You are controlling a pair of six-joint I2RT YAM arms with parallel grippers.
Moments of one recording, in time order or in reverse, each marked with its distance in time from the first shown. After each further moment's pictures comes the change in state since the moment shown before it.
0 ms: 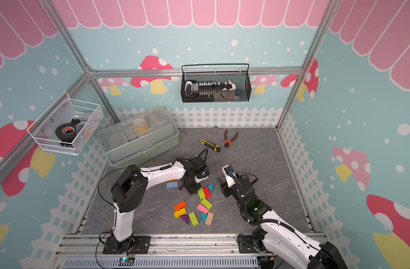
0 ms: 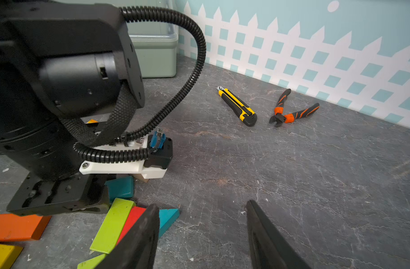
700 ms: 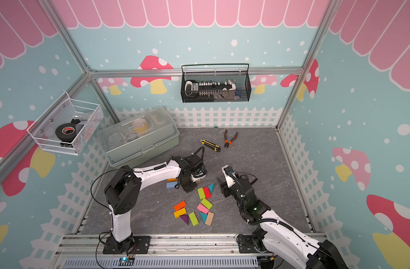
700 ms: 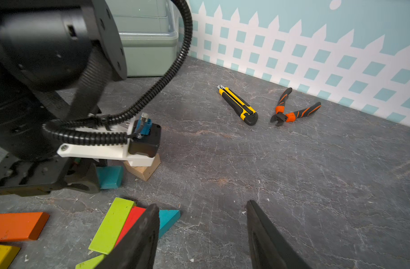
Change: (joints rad) left arm 0.021 -0.115 -0.060 -0.027 -0.075 0.133; right arm 0.000 0.021 -0.008 0.027 -0.002 0.000
